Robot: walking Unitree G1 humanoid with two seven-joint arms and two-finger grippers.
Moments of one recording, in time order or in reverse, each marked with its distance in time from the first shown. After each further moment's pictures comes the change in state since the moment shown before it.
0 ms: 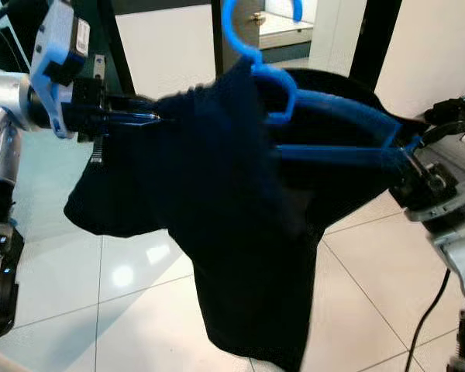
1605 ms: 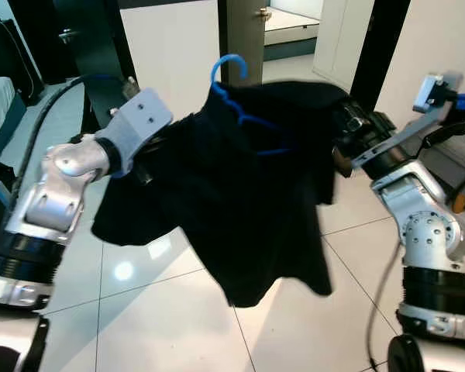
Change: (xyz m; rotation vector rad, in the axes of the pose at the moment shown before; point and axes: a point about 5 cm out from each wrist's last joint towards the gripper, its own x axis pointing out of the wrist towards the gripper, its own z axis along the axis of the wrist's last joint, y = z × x) left arm 0.034 -0.027 -0.066 -0.010 0.538 0.570; right arm 0.059 -0.014 -0.023 -0.180 0.063 -0.312
